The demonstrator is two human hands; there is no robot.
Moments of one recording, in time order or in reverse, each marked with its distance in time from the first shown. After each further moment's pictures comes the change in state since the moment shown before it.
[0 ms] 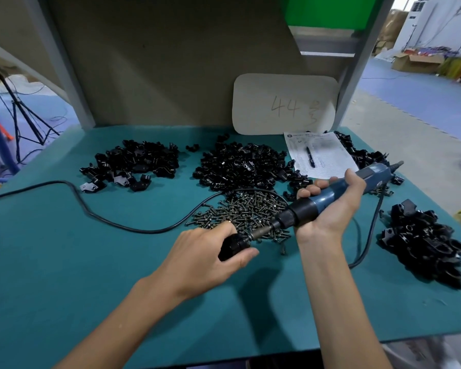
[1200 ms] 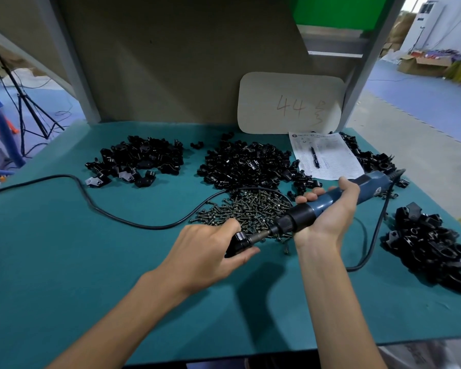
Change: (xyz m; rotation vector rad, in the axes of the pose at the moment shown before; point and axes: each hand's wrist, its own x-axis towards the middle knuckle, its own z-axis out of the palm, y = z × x) left_hand 0.003 -0.002 0.000 0.236 0.141 0.193; right_hand -0.008 0.010 -0.002 -0.096 0.117 0.016
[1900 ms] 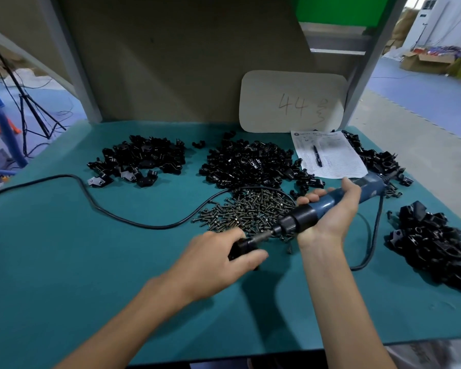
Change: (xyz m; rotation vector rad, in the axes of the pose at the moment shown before) left_hand -0.006 0.003 0.004 -0.296 -0.220 -0.247; right_hand 0.008 0.005 -0.007 0.046 -0.015 0.077
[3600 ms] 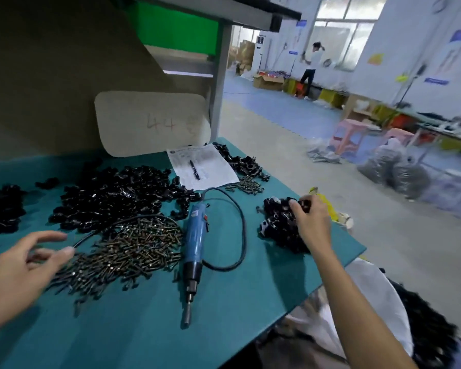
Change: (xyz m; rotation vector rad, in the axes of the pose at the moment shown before) left_hand 0.081 -0.143 -0.014 -0.226 0.160 -0.242; right_hand 0.097 -0.214 -0.149 -1.644 0.353 -0.807
